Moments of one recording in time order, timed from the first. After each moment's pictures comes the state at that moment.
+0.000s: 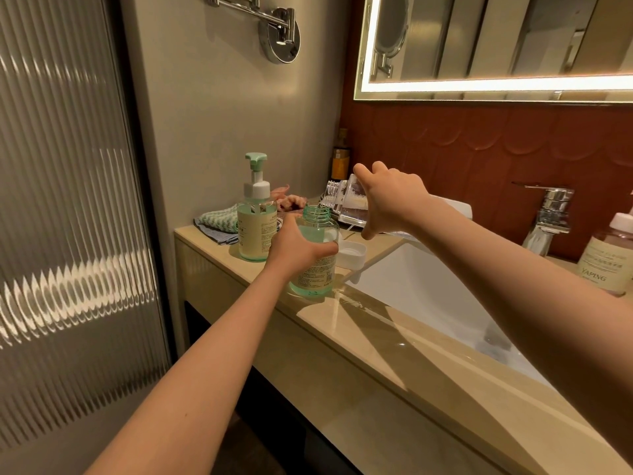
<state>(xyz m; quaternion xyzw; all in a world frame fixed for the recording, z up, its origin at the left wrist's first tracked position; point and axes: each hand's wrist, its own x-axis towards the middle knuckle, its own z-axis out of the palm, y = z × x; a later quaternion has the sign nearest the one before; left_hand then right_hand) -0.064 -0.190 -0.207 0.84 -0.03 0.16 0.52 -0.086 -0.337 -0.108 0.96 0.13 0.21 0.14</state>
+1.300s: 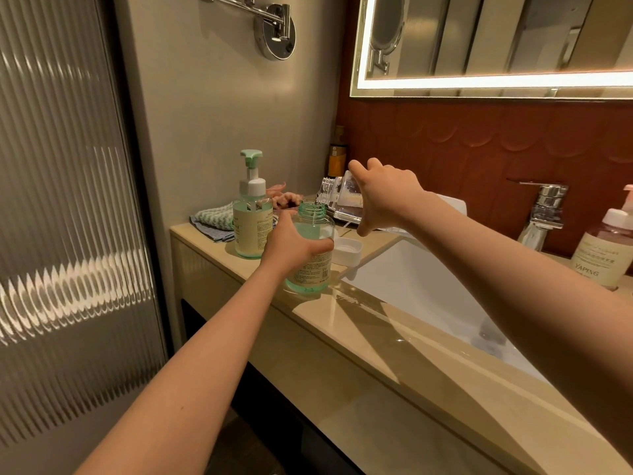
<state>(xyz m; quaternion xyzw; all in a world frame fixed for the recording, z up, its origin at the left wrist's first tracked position) -0.063 -0.189 -0.209 0.84 -0.04 0.17 0.51 -0.088 -0.337 -0.107 0.96 0.13 0.21 0.14</state>
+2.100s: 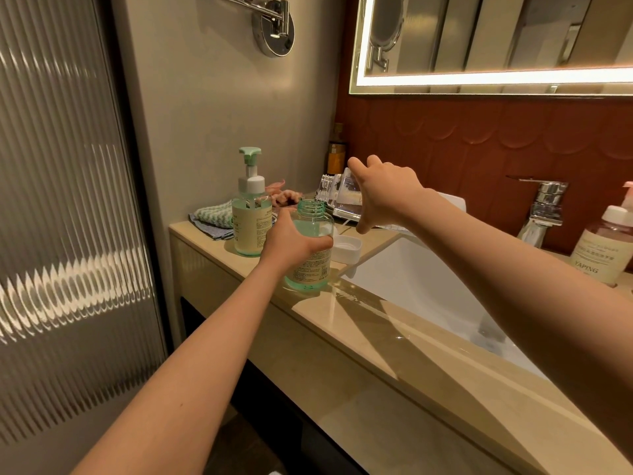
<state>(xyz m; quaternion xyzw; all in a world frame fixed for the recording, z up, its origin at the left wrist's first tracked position) -0.065 -0.190 -0.209 0.84 -0.04 0.17 0.51 -0.088 -0.337 -0.107 0.96 0.13 0.20 0.14</state>
